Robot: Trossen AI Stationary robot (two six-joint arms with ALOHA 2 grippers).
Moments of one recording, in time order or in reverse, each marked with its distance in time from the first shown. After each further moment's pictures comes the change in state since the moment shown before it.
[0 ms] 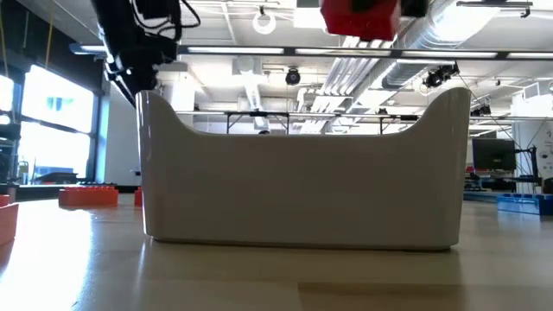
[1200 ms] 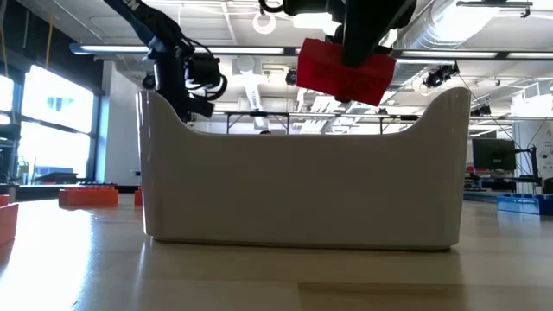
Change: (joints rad) left arm 0.319 0.468 0.165 0.217 0.080 0.871; right arm -0.092 0.108 -0.144 0.291 -0.391 -0.395
